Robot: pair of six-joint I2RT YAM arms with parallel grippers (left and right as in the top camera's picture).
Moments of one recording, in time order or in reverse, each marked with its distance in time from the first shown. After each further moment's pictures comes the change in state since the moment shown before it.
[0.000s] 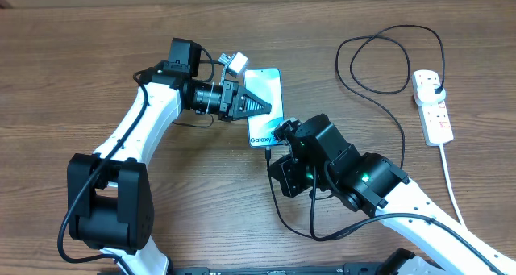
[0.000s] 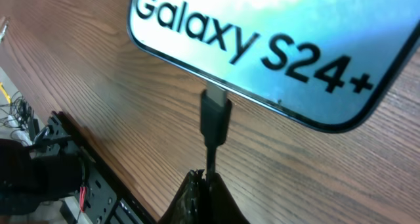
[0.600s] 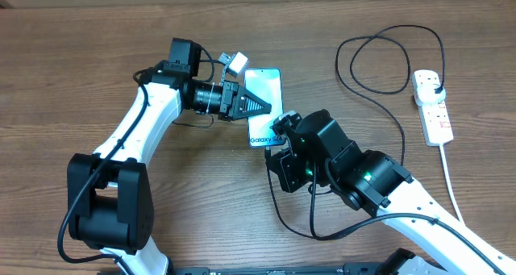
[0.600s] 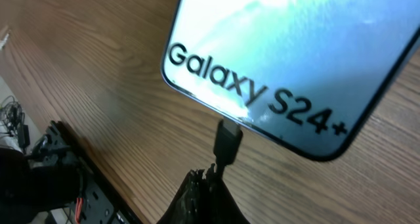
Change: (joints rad) left arm 0.000 0.000 0.000 0.000 -0.001 0.030; right arm 0.000 0.000 0.041 -0.011 0.028 -0.026
